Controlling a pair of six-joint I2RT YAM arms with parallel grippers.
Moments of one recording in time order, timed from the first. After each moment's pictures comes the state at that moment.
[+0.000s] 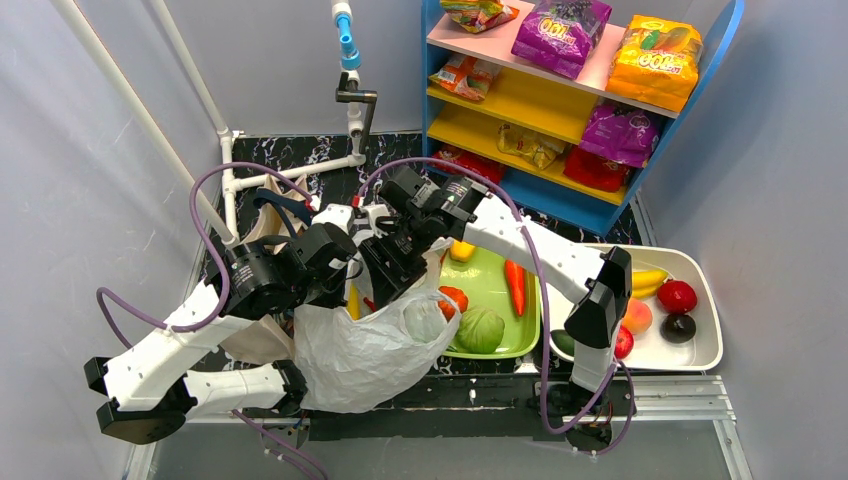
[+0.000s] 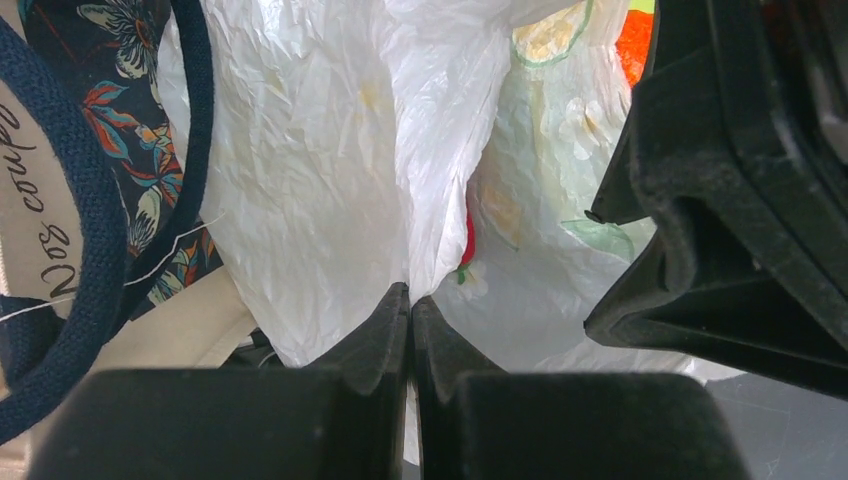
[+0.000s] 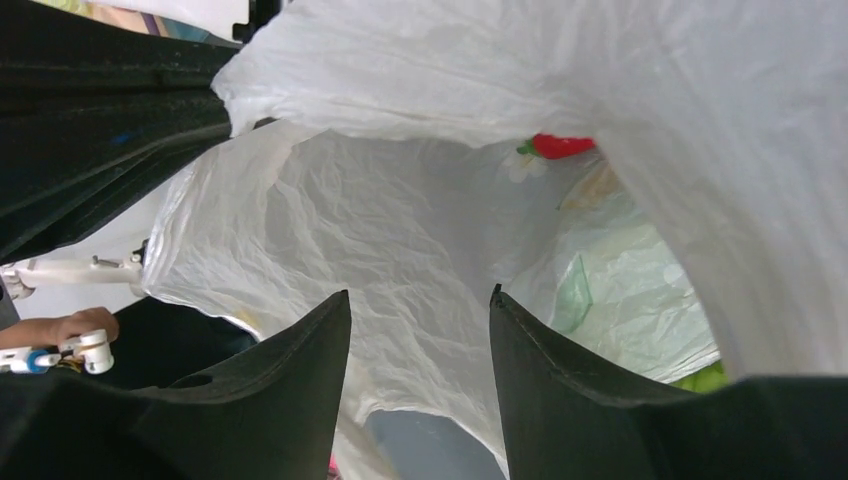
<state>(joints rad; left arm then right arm) -0.99 1.03 1.41 -1.43 -0.38 -0.65 1.04 1.84 1.92 -1.14 -0.65 0.31</state>
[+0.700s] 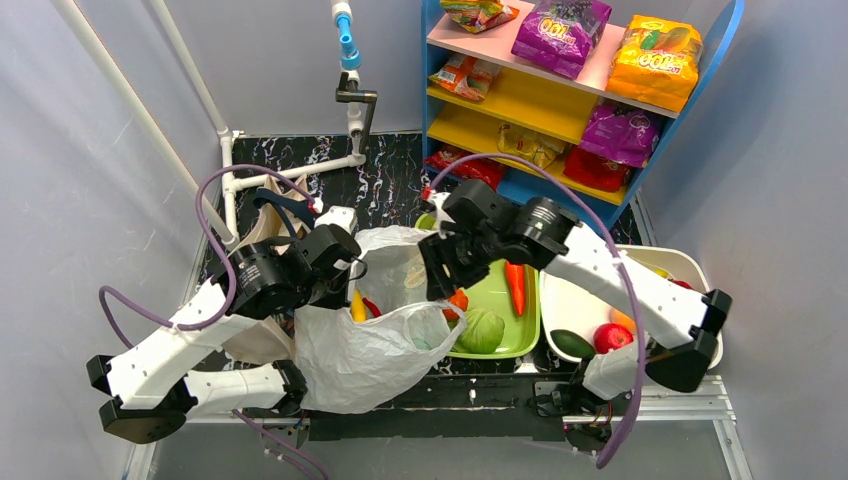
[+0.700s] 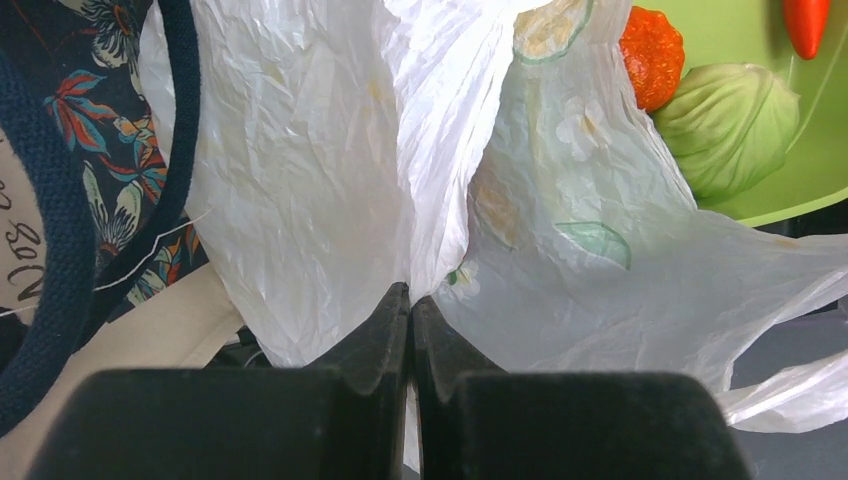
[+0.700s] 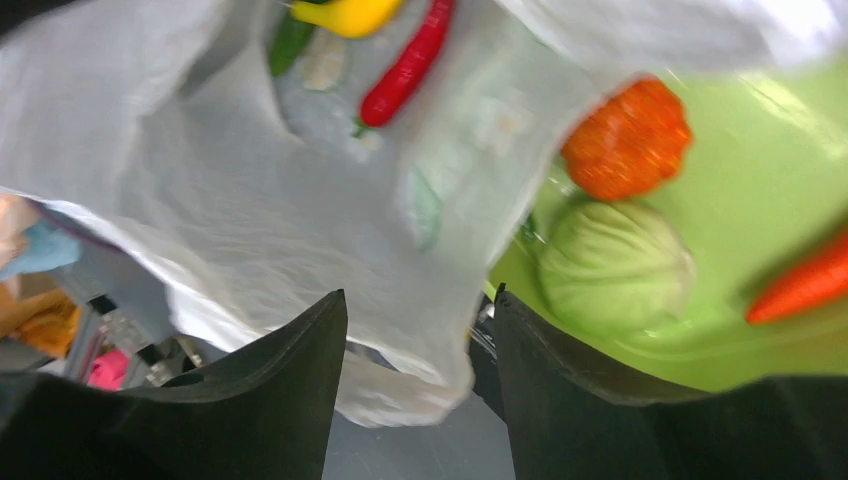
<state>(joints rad) -0.99 1.03 1.38 -1.41 -0.37 -0.68 1.03 1.45 1.63 -1.12 -0.23 0.43</state>
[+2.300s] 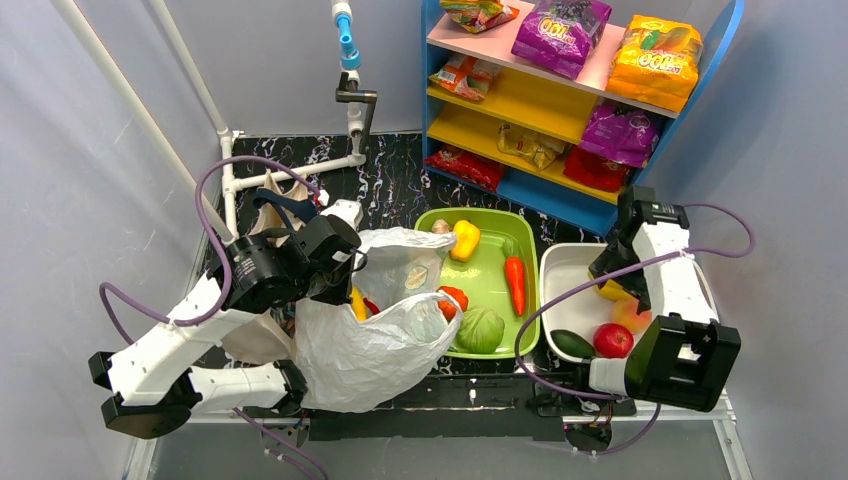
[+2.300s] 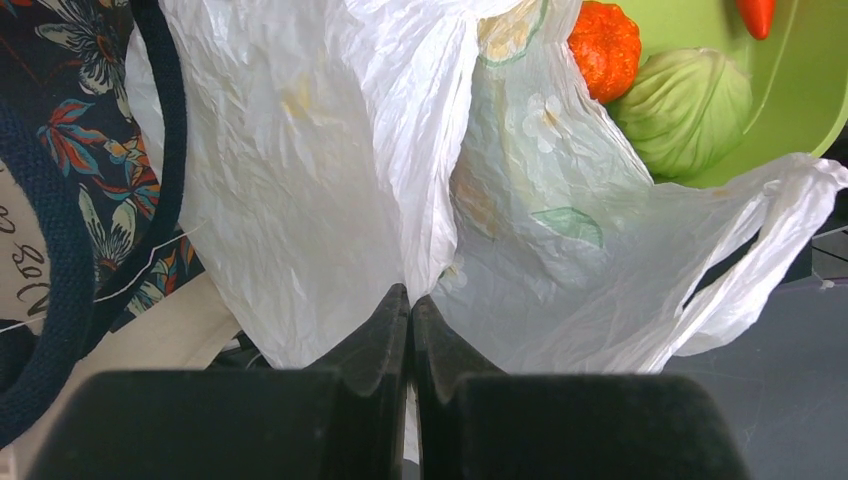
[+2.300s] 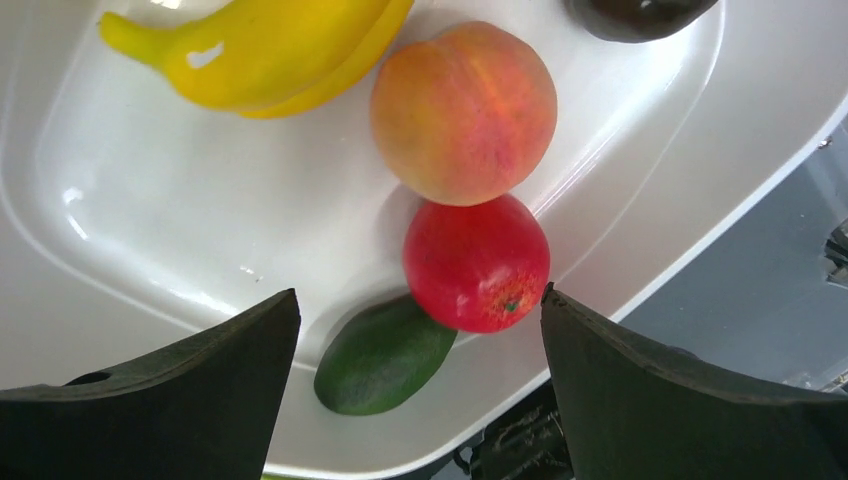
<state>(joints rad) -0.99 1.07 1.47 -1.43 -0.32 -0.63 -0.11 1.30 1.11 -1.31 0.37 0.67</state>
